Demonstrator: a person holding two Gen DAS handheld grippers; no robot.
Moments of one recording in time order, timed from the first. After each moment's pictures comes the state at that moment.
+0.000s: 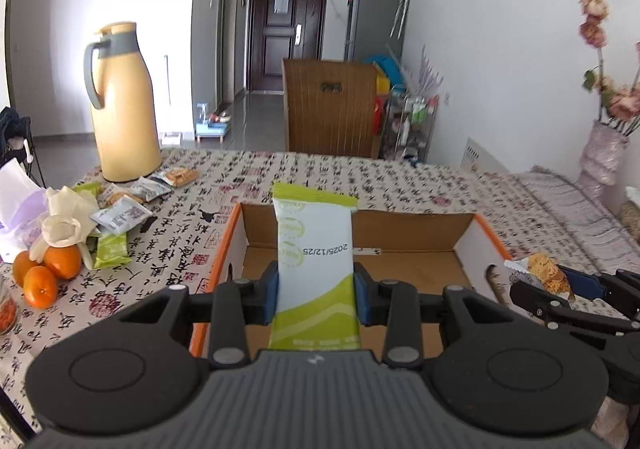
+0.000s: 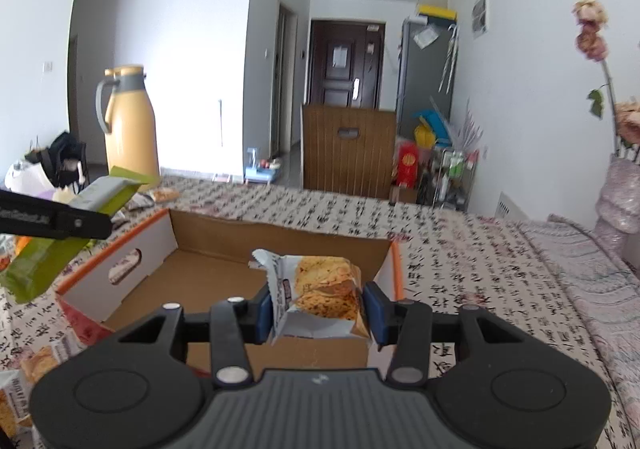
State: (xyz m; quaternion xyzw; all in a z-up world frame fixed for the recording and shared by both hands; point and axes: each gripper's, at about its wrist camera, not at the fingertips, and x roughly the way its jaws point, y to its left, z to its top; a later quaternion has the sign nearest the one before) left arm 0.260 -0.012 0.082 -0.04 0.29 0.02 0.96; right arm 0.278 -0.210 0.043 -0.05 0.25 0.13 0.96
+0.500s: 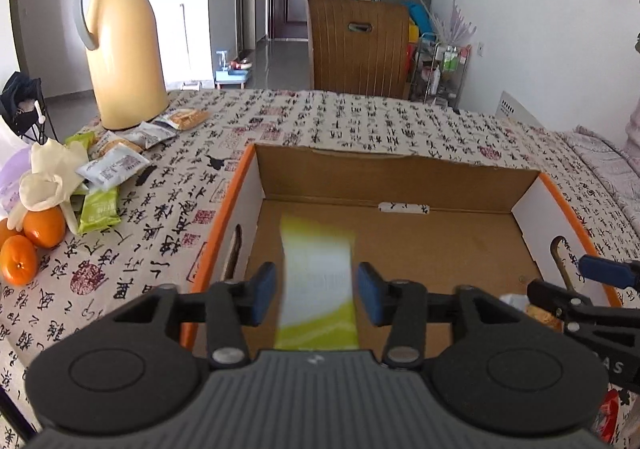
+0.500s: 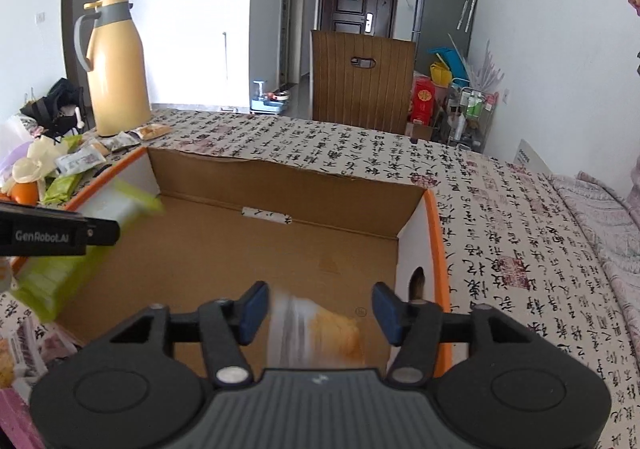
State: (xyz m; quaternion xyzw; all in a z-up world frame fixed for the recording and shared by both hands) left arm 0.313 0.006 0.027 -0.04 0.36 0.05 0.93; right arm 0.337 -0.190 0.007 -0.06 0.33 0.14 0.93
